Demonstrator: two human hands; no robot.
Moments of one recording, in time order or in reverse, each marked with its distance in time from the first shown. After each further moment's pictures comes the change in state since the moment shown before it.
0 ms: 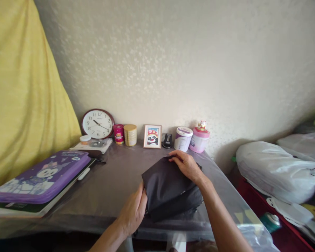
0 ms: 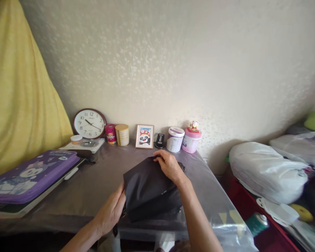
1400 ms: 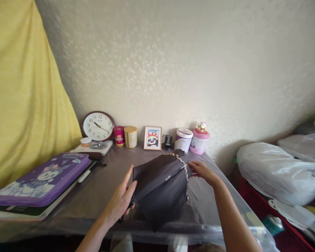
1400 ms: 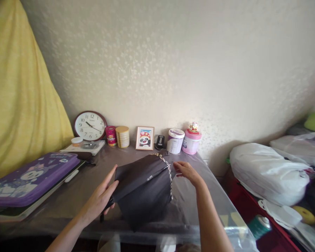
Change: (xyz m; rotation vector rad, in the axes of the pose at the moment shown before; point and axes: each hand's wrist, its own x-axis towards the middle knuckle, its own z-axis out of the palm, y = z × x) left_hand 0.017 0.006 -0.037 -0.297 -0.020 -0.282; right_hand -0.024 0.070 -0.038 0.429 -0.125 0.637
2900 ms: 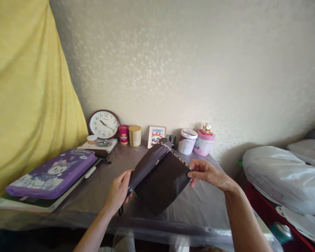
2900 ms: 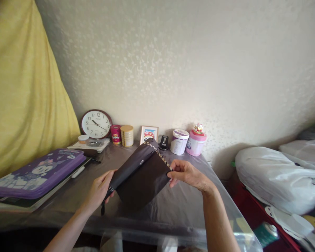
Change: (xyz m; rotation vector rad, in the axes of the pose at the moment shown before) left_hand 0.017 -0.011 -0.017 -0.052 0.180 0.061; right_hand -0.054 -0.071 0.029 -0.022 -0.335 -0.163
